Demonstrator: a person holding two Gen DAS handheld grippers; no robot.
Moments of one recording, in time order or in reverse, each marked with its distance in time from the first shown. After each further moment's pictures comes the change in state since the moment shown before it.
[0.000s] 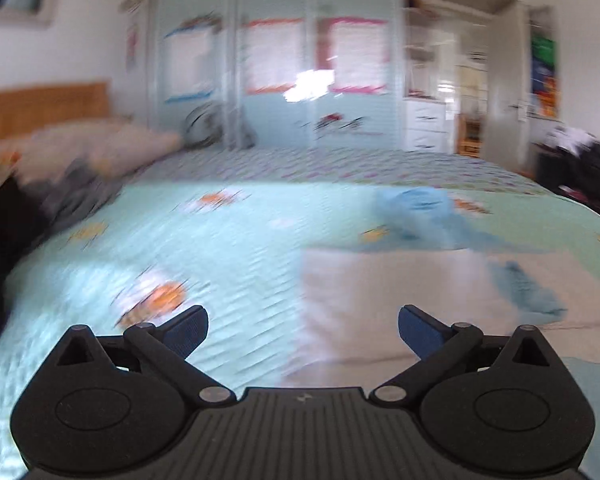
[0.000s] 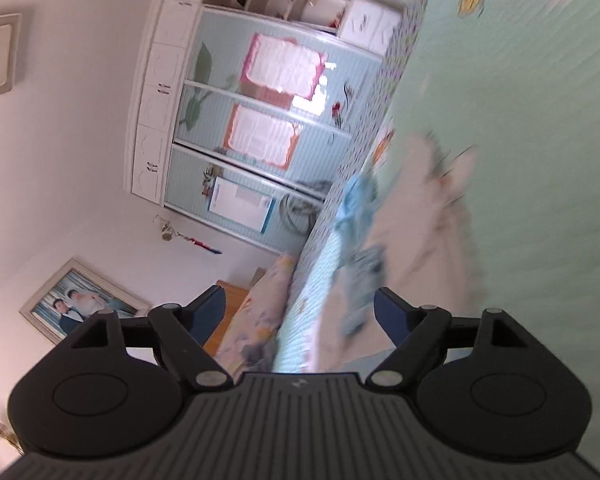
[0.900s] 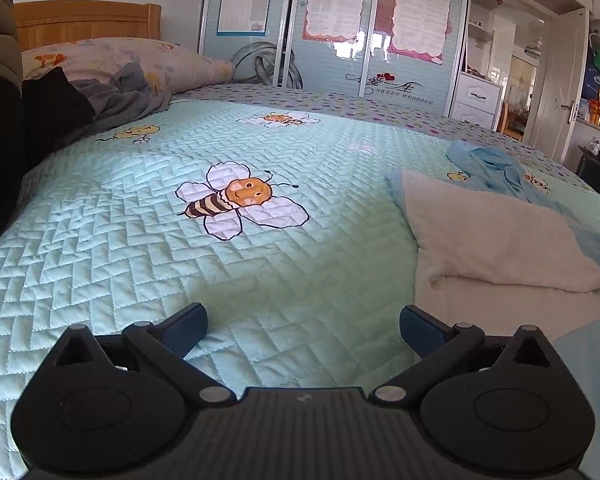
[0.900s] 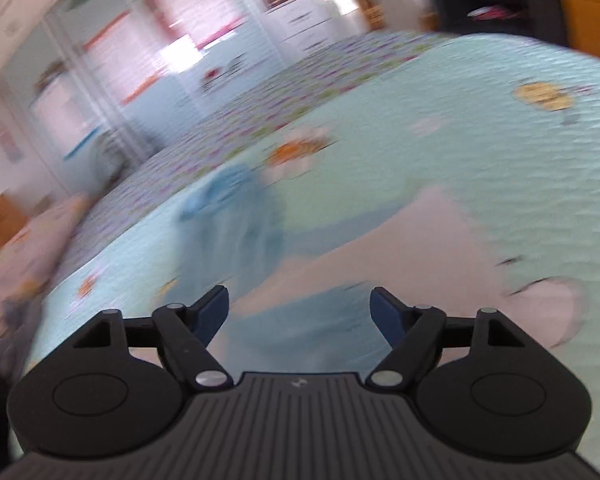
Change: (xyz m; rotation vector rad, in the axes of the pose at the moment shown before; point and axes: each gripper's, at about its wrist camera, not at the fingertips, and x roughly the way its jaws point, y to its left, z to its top) left arm 0.032 0.070 -0.055 -0.113 0.118 0.042; right arm 0.223 0.062 0.019 -0.481 0.080 -0.651
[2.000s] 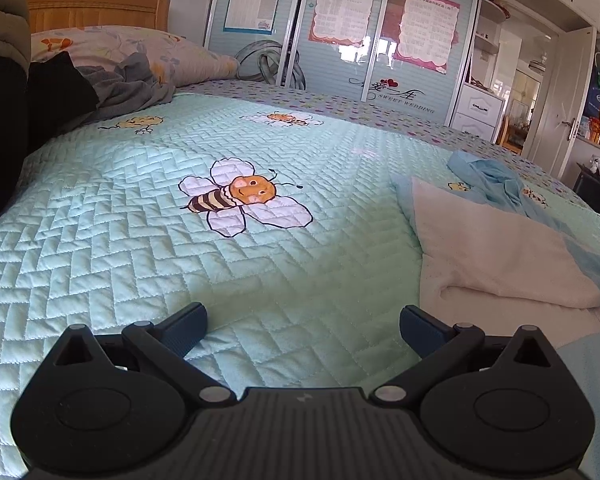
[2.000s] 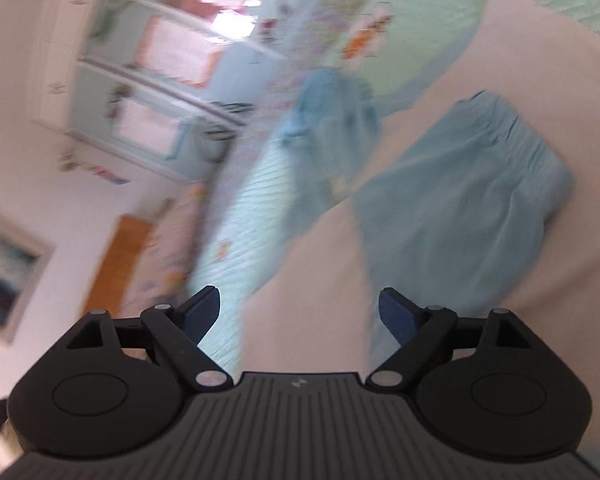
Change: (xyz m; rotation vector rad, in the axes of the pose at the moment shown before) left arm -0.002 0.006 -0.003 -0.055 -0.002 -0.022; right arm -0.022 -0.030 -0.054 0.335 0.169 0.424
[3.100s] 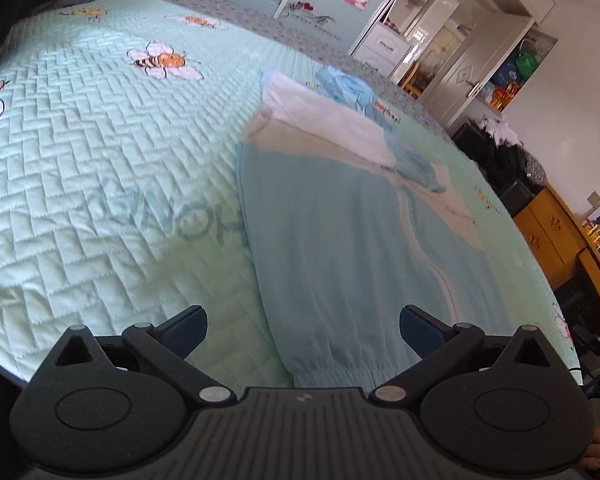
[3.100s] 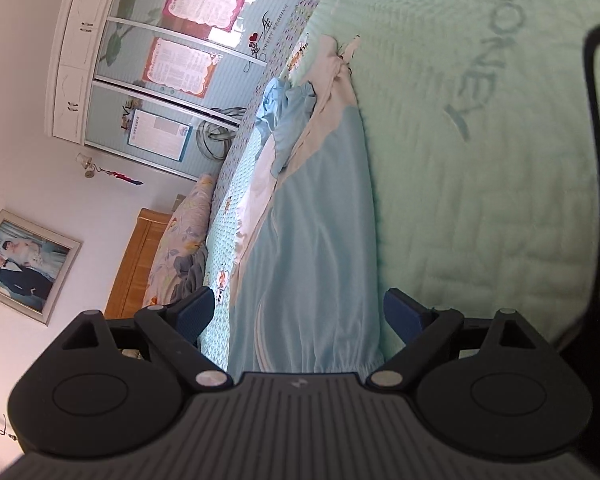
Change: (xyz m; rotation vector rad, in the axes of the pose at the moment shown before) left arm -0.185 -0.003 -0.087 -0.111 0.300 -0.396; right arm -0.311 -0.085 -0.149 0.102 -0.011 -0.003
